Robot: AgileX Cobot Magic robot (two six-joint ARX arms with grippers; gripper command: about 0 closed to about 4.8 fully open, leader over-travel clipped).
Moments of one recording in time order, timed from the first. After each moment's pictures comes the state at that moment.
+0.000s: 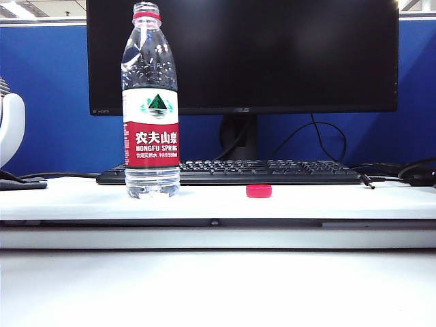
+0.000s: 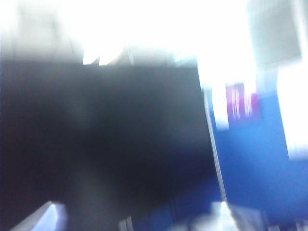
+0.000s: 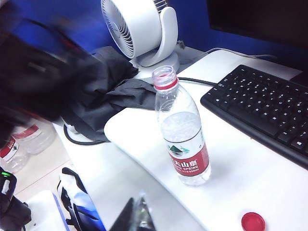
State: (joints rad) left arm -0.44 0.95 0.44 1.07 0.35 0.09; right arm 0.63 0.80 1.00 -0.46 -0.36 0.16
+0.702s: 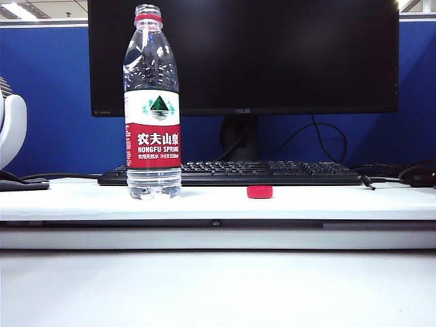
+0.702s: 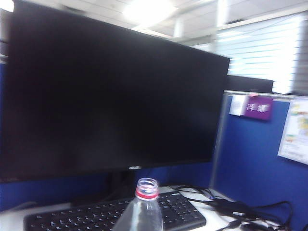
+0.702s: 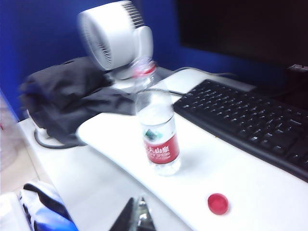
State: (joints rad) left arm -0.44 0.04 0.47 -0.08 0.14 -0.14; right arm 0.66 0.39 0.70 -0.41 -0.20 0.11
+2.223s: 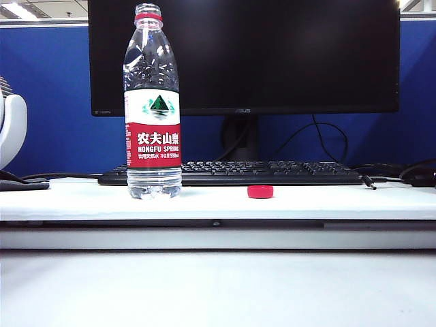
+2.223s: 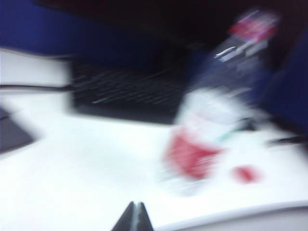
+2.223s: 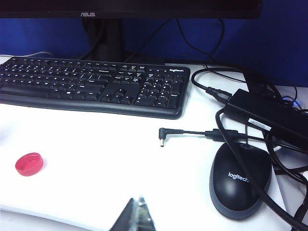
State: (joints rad) left arm -0.34 0.01 0.12 -0.16 0.07 -0.27; right arm 0.66 0.01 0.26 -0.38 0.47 0.11
